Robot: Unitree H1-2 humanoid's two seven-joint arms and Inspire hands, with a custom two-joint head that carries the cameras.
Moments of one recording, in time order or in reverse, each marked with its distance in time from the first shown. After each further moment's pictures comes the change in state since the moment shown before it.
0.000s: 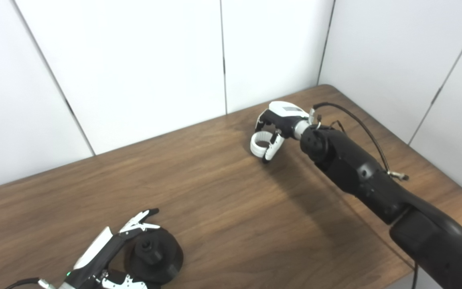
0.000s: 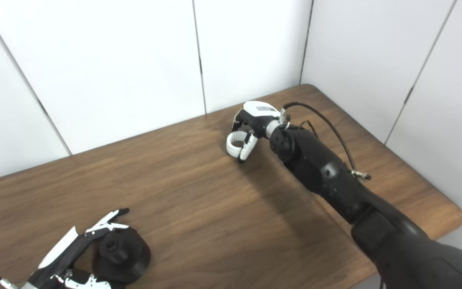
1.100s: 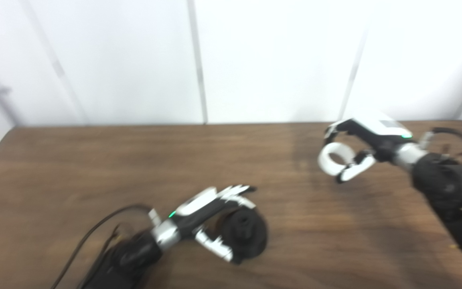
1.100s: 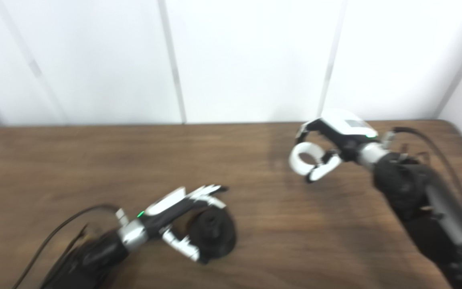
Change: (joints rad) left arm -0.014 -0.090 -0.012 -0.019 0.173 0.062 0.051; right arm 0.086 -0.041 -0.024 -0.427 0.065 -0.084 0.182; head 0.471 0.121
